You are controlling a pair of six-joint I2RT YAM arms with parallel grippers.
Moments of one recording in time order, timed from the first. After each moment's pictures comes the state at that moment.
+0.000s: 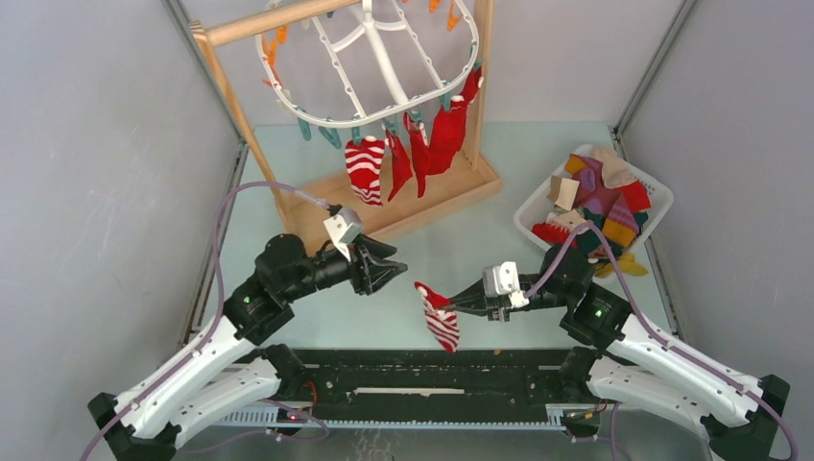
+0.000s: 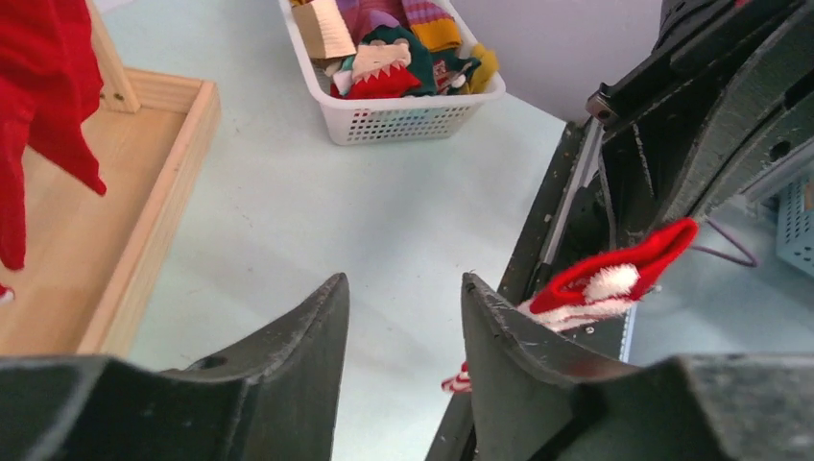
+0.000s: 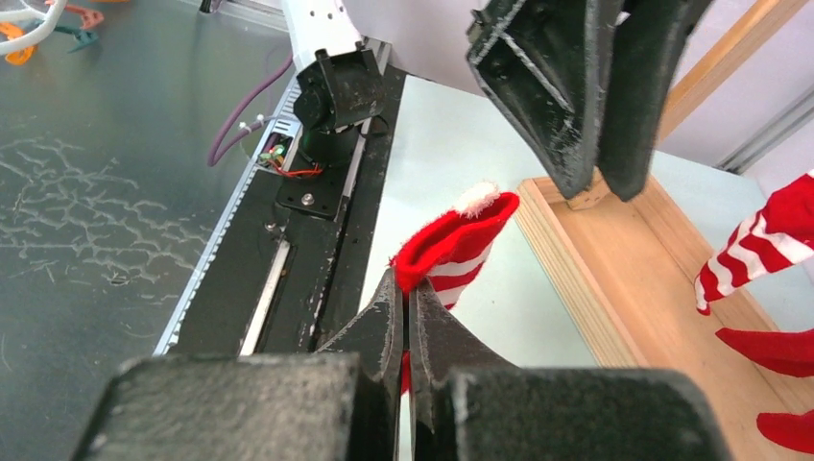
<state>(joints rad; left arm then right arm) -0.76 0.72 0.76 -0.12 0.38 -0.15 0.91 0.72 0.67 -0.02 -0.76 -0.32</state>
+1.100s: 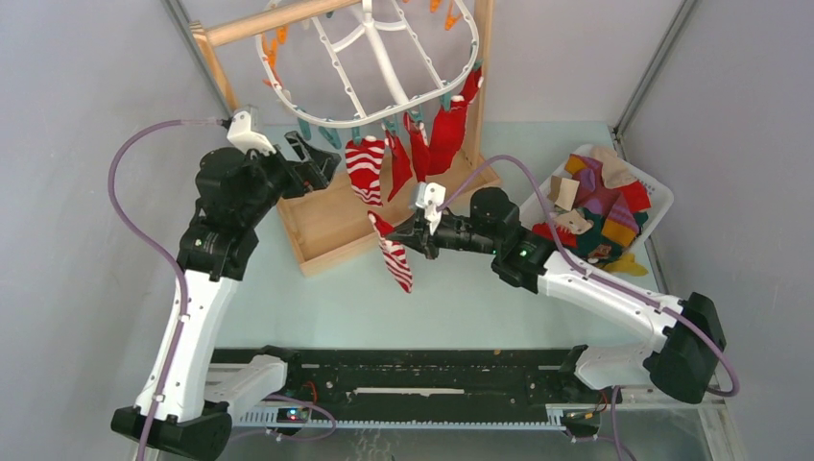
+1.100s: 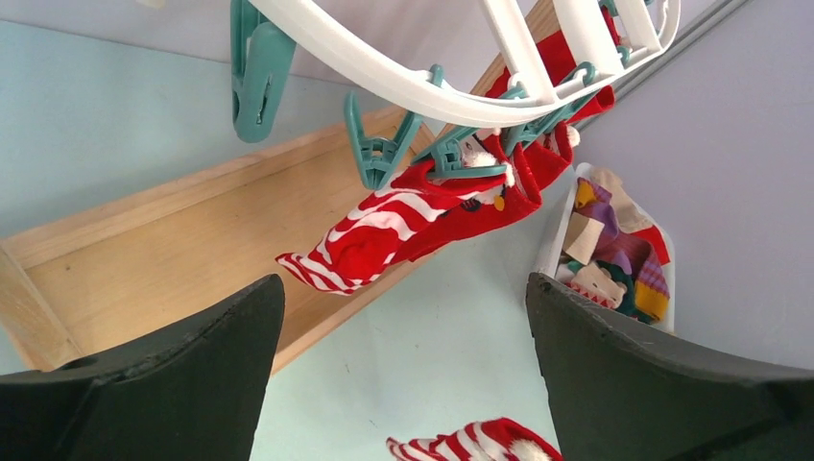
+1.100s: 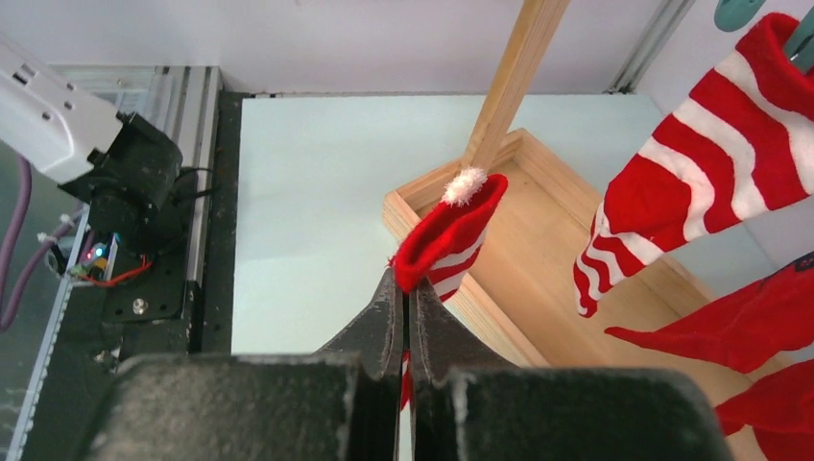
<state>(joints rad) -0.21 0.98 1.29 -0.48 0.14 -0.47 0.89 1.27 1.03 0.16 -0.48 -0.20</state>
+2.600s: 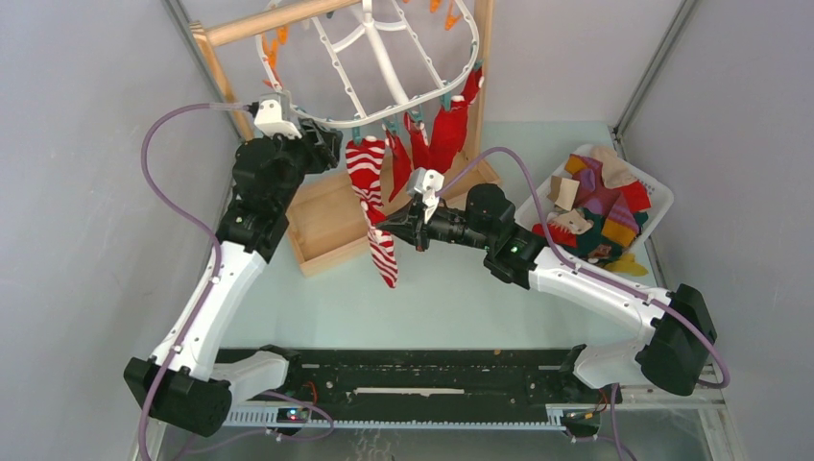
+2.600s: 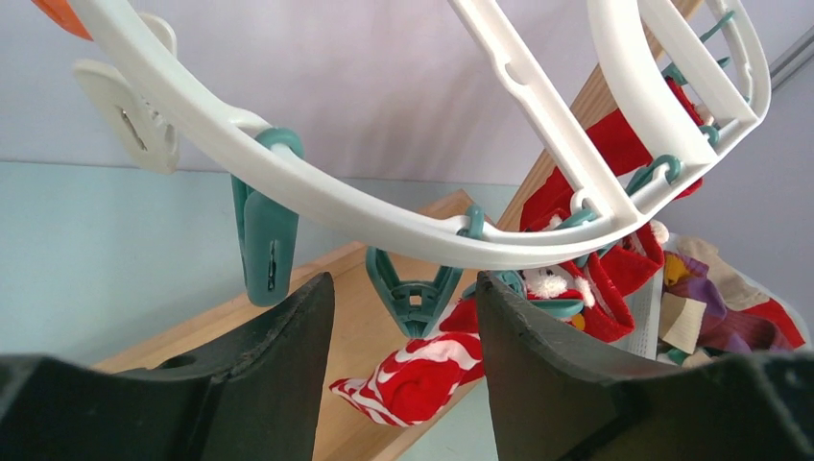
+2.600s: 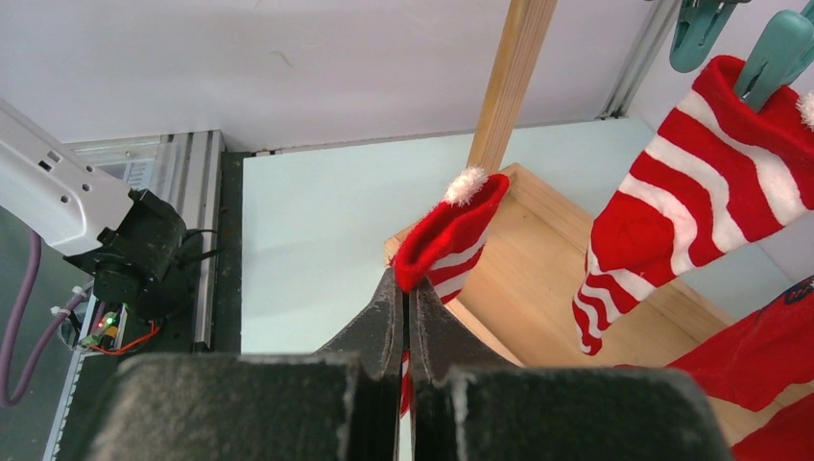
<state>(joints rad) -0.29 1.11 1.17 -0.07 -0.04 -0.31 0.90 1.34 1.07 0.29 -0.44 -0.07</state>
